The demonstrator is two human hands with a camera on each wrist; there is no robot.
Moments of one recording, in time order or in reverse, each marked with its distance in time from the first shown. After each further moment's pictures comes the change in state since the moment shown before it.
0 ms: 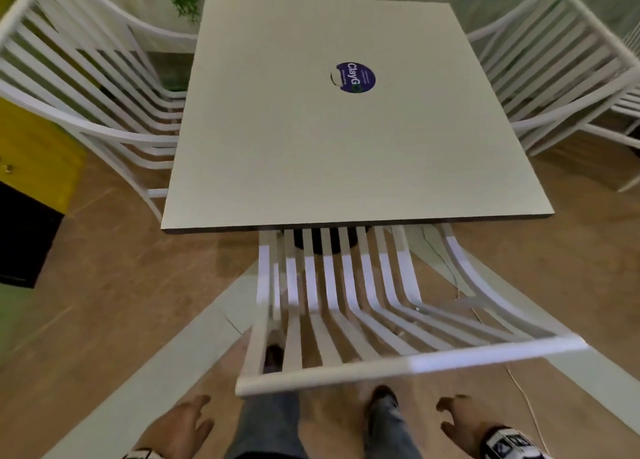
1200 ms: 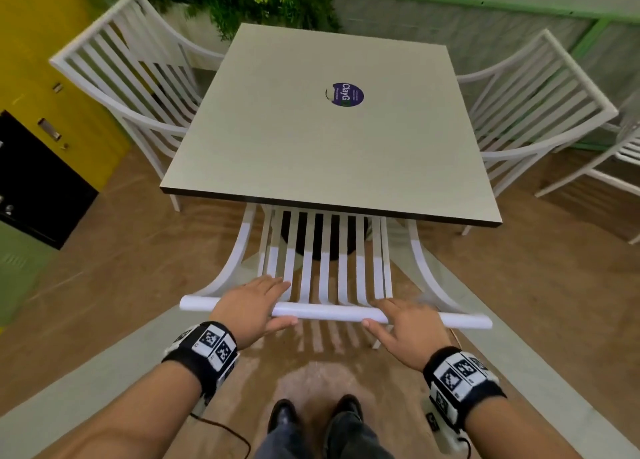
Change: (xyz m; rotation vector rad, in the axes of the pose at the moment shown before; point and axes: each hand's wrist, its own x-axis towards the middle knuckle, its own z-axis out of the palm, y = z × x) left_hand -0.061 0.251 -0.046 0.368 0.433 0.481; right_hand -0.057 0.023 -0.108 -0.119 0.730 -0.472
